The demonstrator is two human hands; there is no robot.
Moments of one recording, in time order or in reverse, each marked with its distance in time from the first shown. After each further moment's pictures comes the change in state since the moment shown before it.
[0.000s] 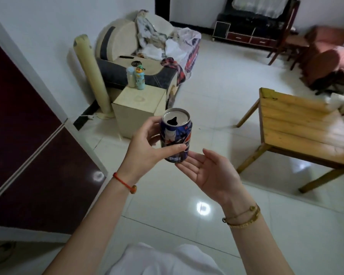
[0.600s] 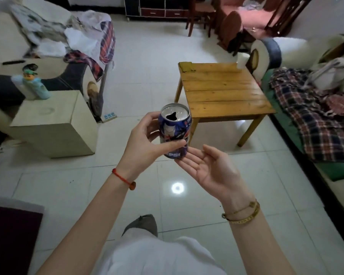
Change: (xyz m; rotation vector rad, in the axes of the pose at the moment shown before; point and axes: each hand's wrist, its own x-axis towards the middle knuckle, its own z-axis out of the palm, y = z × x) left_hand 0.049 0.008 0.292 -0.031 -0.428 0.022; right_hand -0.101 -0.135 -0.214 0.297 0.208 -0.249
